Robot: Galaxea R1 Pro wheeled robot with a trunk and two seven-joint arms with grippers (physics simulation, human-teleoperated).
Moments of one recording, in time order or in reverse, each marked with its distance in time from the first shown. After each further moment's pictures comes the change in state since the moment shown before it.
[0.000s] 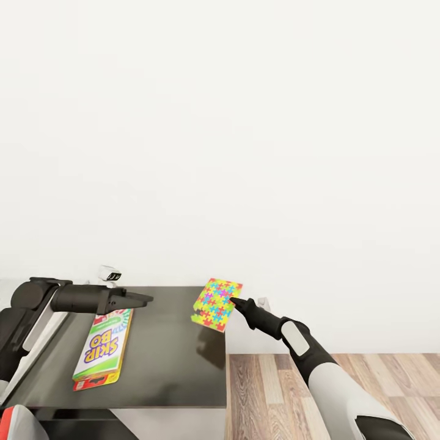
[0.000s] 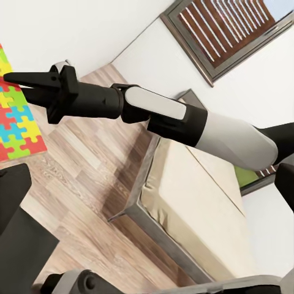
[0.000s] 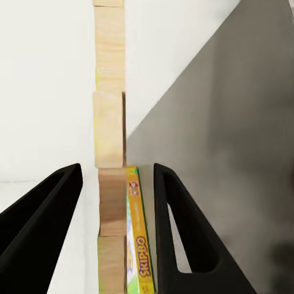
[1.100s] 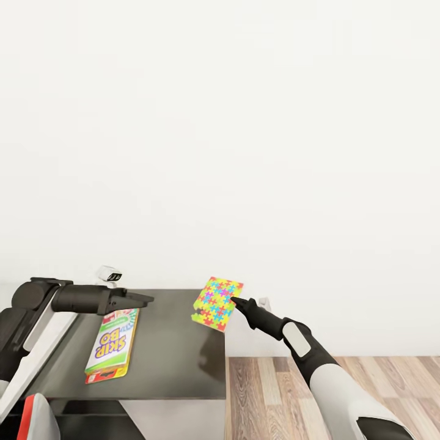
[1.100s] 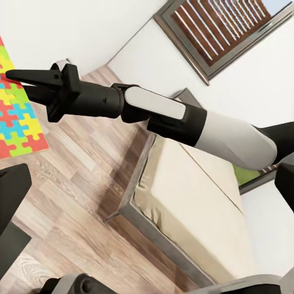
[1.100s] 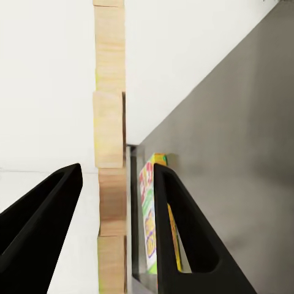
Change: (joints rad) left arm 0.000 -0.001 -0.004 0.000 0.000 -0.001 0.000; right arm 0.005 -0.007 0.001 -0.001 0.001 -0.003 0.037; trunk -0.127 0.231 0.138
